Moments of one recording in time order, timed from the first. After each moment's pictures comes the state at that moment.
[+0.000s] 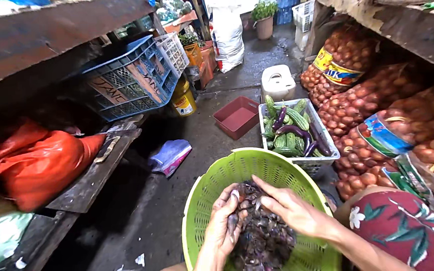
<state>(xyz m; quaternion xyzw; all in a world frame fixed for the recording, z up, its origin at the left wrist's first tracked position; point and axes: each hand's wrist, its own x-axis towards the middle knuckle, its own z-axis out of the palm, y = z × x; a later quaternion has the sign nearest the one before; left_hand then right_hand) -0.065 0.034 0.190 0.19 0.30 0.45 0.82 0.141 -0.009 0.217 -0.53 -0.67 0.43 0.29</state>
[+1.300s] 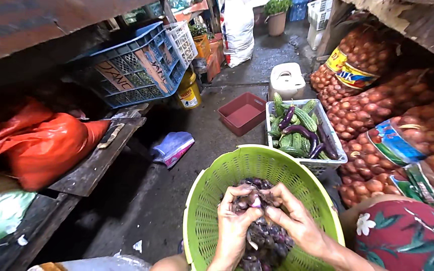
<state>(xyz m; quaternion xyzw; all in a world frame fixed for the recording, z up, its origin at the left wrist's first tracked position) -0.052 0.016 0.178 0.46 0.25 0.57 0.64 0.108 -0.020 0.184 -0.39 -0.61 0.41 0.56</state>
